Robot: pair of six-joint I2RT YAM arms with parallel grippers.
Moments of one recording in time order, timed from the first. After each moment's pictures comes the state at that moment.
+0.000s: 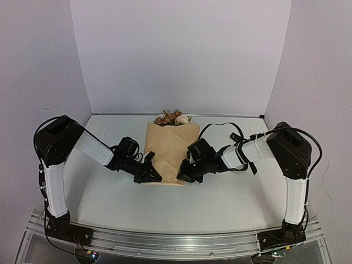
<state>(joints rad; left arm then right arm) -0.62 1.99 0.91 0.24 0.81 -0.78 0.85 2.04 1.17 -0.03 -0.21 0.99</state>
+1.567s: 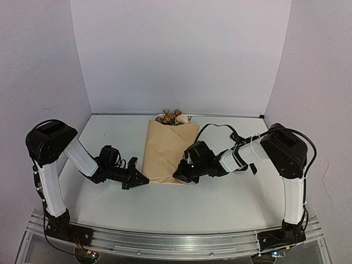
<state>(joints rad) -0.50 1.92 0.59 0.65 0.86 -1.02 0.85 2.08 1.14 0.15 -0.22 1.01</state>
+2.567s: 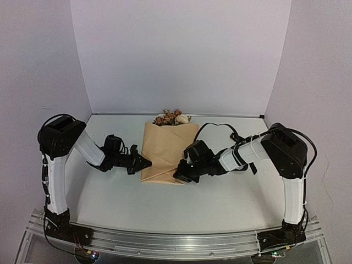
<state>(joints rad) -0.42 2.10 0.84 0.69 0.82 -1.18 0.85 2.08 1.17 0.10 -0.21 0.98</state>
